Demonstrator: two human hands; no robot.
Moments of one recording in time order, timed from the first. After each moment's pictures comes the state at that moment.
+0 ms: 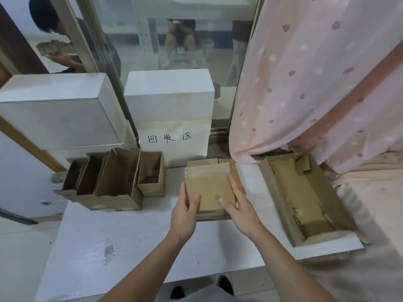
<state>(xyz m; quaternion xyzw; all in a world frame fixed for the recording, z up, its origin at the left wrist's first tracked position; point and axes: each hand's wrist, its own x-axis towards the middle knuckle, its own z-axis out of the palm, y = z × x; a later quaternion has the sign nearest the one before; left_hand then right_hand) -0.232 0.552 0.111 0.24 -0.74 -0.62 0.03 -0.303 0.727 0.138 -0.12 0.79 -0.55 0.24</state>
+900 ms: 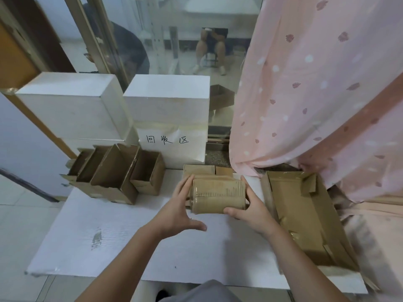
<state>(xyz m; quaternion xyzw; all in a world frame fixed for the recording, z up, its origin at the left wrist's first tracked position) -0.264 0.582 0.146 0.13 -0.86 -0.49 -0.05 -0.396 0.817 0.138 -0.20 0.77 -0.54 0.28</state>
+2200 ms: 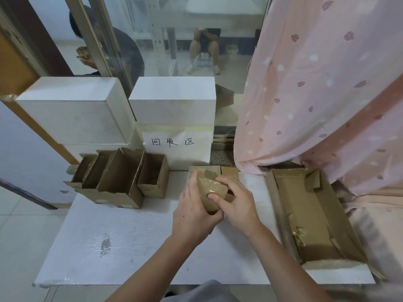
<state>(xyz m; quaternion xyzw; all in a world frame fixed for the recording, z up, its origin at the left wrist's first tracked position) -0.256 0.618 0.180 0.24 -0.89 -0.38 0.11 -0.351 0.734 0.164 -0.26 0.81 -0.52 0.06</state>
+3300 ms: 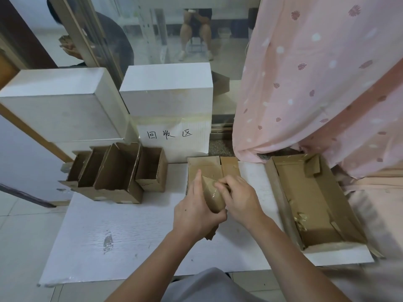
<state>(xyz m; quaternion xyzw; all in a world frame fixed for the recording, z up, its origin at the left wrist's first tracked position) -0.257 0.609 0.177 0.23 -0.92 -0.33 0.00 -0.349 0.734 0.165 -0.27 0.88 -0.39 0.06</state>
